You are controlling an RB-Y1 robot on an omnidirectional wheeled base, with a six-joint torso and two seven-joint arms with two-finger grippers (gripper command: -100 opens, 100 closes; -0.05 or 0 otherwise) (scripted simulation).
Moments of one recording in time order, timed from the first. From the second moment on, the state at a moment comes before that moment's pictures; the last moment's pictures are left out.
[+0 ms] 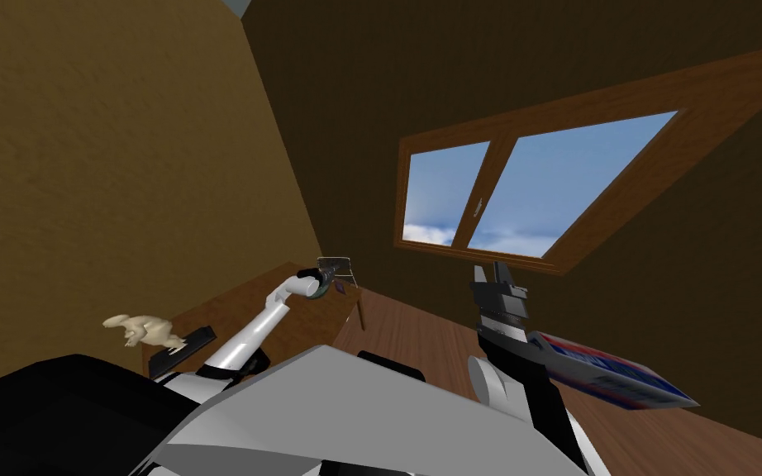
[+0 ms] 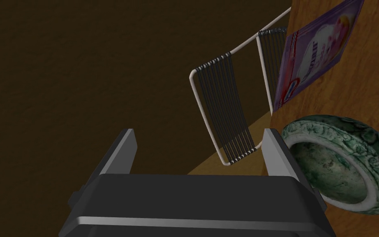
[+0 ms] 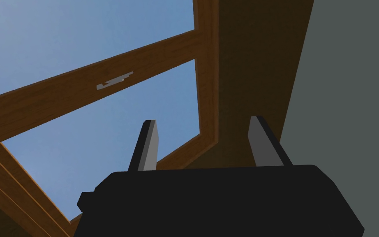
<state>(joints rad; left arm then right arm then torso) 0.07 0.65 0.14 -1.68 0.56 0.75 -0.18 0.47 0.04 0.00 -2.25 0.04 -0.46 -0.09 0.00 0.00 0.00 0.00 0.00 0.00</state>
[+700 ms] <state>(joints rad) 0.04 0.68 0.14 -1.60 0.60 0.92 -0.21 0.47 0.04 0.00 -2.25 0.04 -0.46 -0.09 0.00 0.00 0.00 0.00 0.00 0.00</state>
